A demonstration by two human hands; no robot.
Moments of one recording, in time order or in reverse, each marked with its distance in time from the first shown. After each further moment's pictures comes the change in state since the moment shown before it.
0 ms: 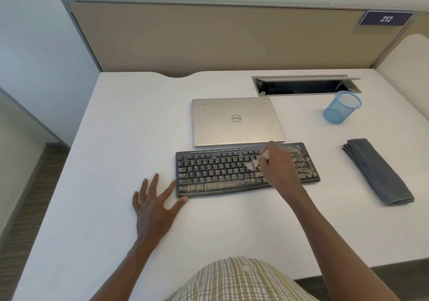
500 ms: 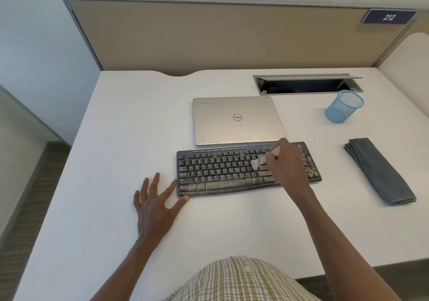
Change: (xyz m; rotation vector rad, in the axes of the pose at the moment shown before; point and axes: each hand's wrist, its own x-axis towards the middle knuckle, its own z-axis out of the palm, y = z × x) left_hand 0.000 0.000 0.001 -0.007 0.002 -0.002; right_hand 0.000 0.004 -0.008 0.108 0.109 0.104
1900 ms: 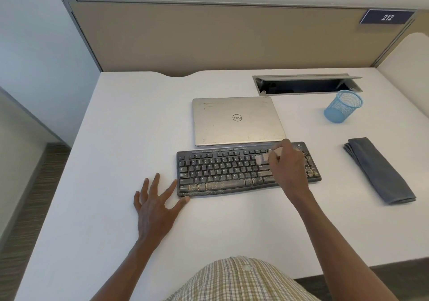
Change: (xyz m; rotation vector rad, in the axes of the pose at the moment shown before) left_hand 0.001 -0.002 -0.001 0.003 -0.015 -0.004; right_hand -0.006 0.006 0.004 -0.028 0.079 -0.061
